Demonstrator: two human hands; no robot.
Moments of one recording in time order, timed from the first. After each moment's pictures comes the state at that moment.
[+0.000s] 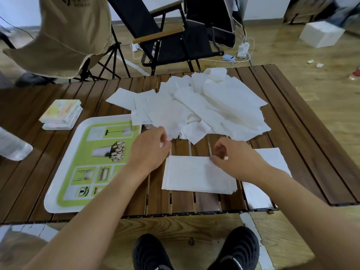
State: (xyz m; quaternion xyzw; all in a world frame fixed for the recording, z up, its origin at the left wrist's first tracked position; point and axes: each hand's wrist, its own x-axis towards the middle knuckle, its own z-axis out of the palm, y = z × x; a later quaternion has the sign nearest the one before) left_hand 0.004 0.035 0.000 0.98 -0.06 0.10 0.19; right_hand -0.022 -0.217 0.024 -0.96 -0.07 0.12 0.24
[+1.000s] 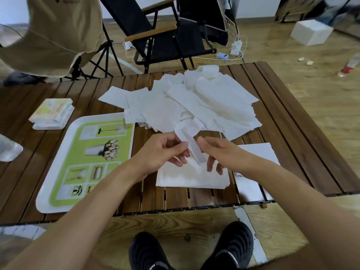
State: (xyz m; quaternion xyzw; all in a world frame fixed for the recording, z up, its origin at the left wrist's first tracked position) left_hand -0.026 0.007 0.031 0.77 -0.08 -0.18 0.61; right_hand -0.026 -0.213 0.032 -0.82 -0.07 0.27 0.50
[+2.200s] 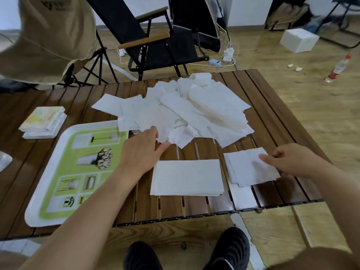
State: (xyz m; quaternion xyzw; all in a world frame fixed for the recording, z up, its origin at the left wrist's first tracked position) left_hand 0.018 0.022 -0.002 0.99 -0.08 0.12 0.07; right_hand -0.030 -0.348 0.043 -0.95 0.15 0.20 0.17
